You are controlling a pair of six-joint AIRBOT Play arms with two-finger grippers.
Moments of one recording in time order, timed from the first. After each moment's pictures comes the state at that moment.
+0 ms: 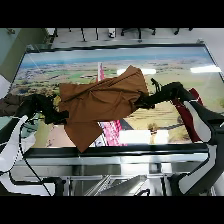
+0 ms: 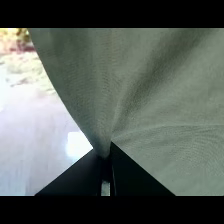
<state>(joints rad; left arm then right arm) 0.06 -1.56 1.14 -1.78 1.24 1.56 -0.01 -1.85 1.35 2.53 -1.19 -1.96</state>
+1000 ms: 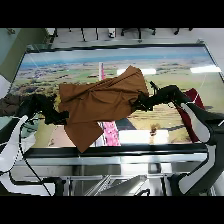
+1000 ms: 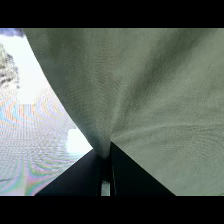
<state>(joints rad) 0.06 -1.56 1.14 -1.78 1.25 1.56 0.01 -1.85 1.31 2.55 -1.10 -1.89</state>
